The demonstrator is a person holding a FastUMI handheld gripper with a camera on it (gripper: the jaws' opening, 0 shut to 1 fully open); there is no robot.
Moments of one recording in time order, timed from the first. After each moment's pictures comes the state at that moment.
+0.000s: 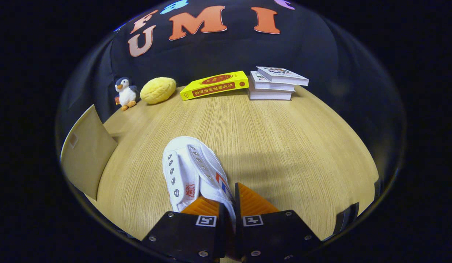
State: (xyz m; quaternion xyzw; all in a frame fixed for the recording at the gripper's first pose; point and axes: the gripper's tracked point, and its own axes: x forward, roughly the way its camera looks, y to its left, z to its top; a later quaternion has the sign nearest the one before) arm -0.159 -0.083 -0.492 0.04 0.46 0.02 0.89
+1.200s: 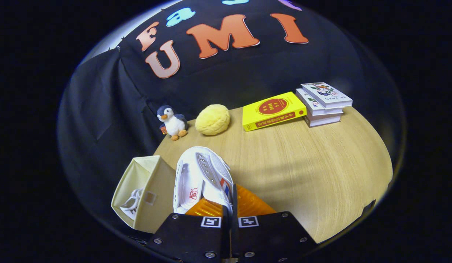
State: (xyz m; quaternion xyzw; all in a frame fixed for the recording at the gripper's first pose) arm -0.093 0.103 -0.334 0.15 0.43 0.11 0.88
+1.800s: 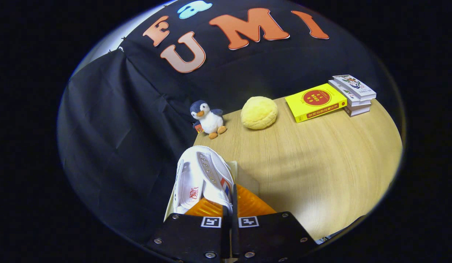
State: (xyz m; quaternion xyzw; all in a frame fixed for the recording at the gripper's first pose) arm -0.098 0.275 -0.300 0.20 0.48 0.13 0.85
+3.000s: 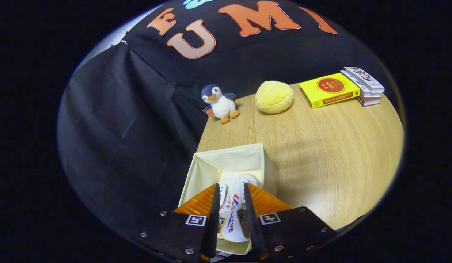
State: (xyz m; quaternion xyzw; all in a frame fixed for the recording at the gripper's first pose) arm -0.110 0.281 -0.282 0.20 0.48 0.18 0.83
